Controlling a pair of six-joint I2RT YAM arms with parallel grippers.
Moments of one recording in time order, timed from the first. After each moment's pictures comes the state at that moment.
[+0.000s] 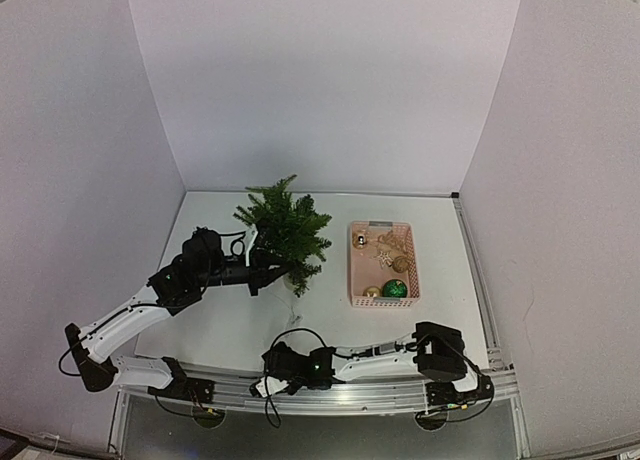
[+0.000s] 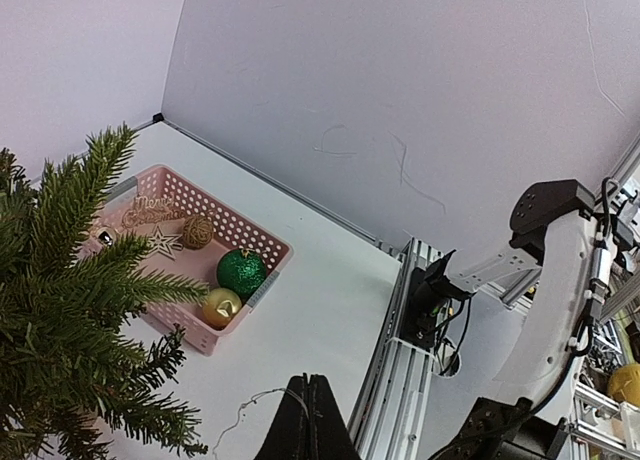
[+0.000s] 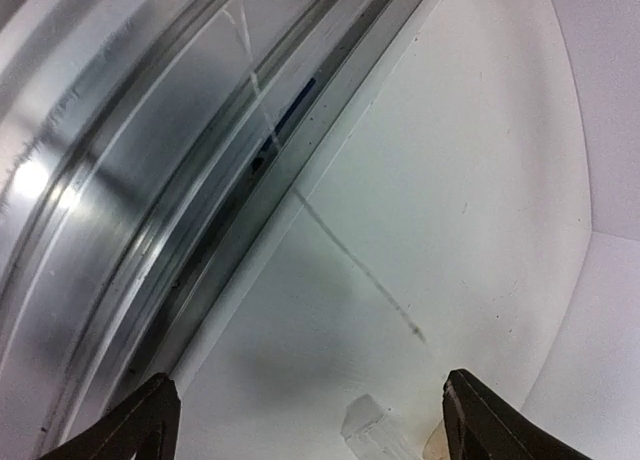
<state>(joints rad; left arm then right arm) -0.87 1.17 1.17 -0.22 0.45 -0.28 1.49 2.11 1.52 -0.37 0.28 -0.92</state>
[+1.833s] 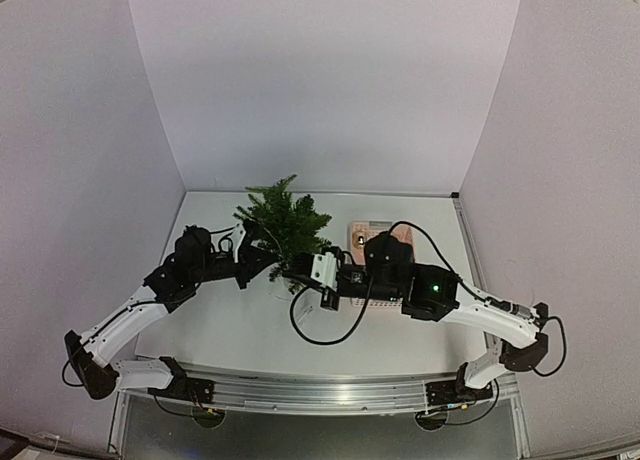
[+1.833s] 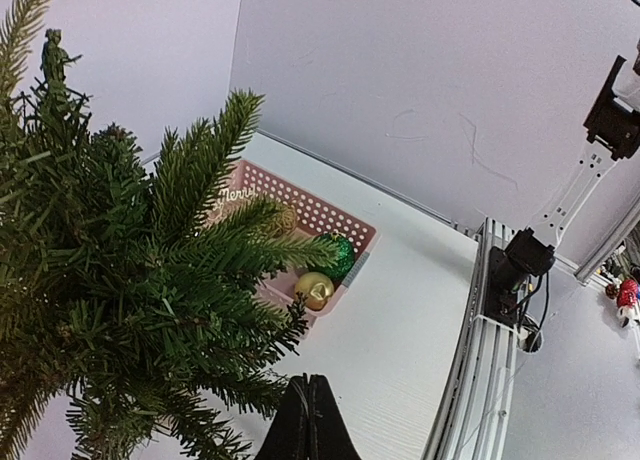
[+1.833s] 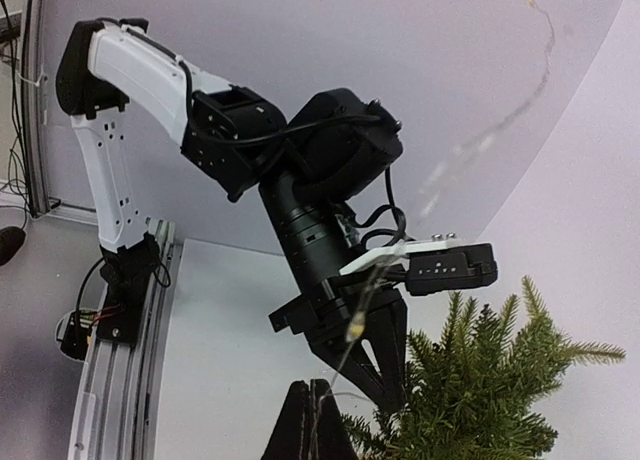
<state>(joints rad) -0.71 1.14 1.06 -0.20 0.48 -0.09 1.23 1.53 1.74 -0.38 -0.11 -0.40</state>
